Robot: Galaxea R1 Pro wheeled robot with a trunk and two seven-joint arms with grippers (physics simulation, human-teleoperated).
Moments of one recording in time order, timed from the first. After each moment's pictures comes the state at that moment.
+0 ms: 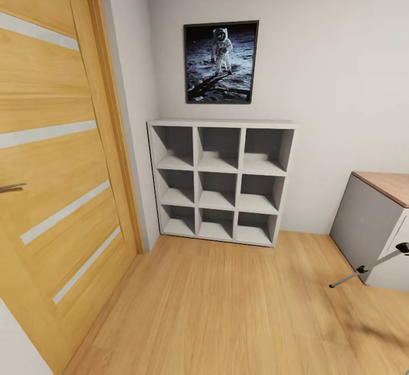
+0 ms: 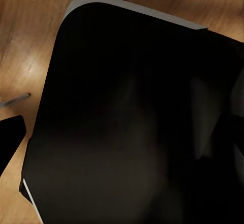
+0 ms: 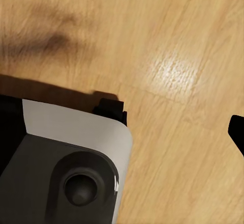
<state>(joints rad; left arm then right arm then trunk) 0.00 -0.02 0.04 -0.04 0.29 -0.06 -0.01 -0.26 -0.10 -0.02 0.03 0.20 -0.04 0.14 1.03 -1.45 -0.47</state>
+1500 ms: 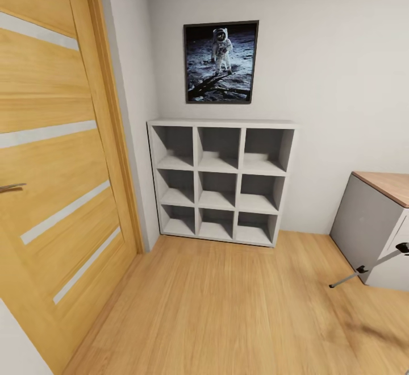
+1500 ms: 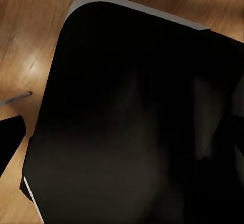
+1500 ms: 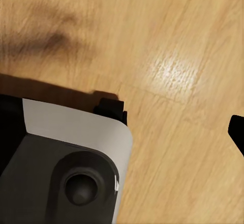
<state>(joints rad) 0.00 -0.02 0.05 -0.04 0.30 -0.06 0.00 -0.26 -0.09 -0.02 0.03 0.20 -0.04 0.14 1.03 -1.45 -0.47</state>
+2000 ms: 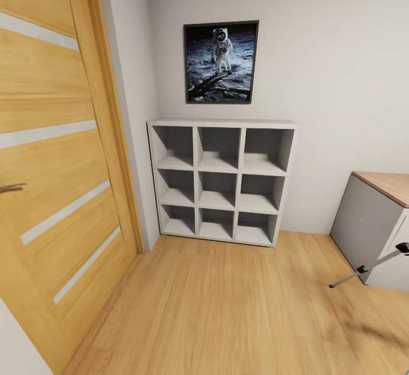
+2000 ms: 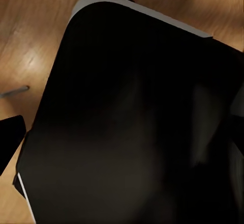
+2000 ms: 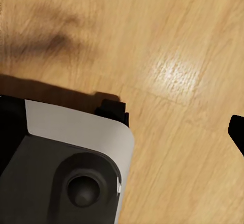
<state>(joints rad) 0.00 -0.02 0.05 -0.04 0.37 -0.06 0.00 -0.26 -0.09 -0.02 0.03 0.20 -0.04 0.14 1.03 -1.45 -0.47</state>
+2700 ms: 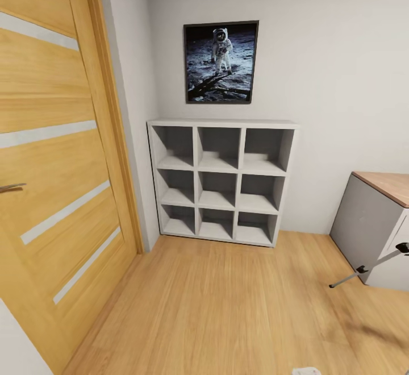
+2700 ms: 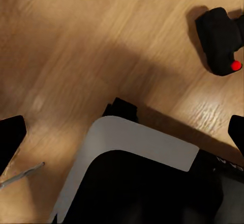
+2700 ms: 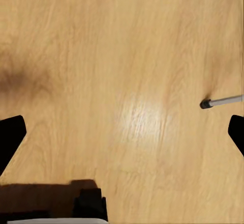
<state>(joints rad) -0.01 0.08 0.05 -0.49 0.41 0.25 0.11 -0.33 -0.03 -0.03 -0.29 0.10 0.17 -0.08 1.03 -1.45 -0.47</state>
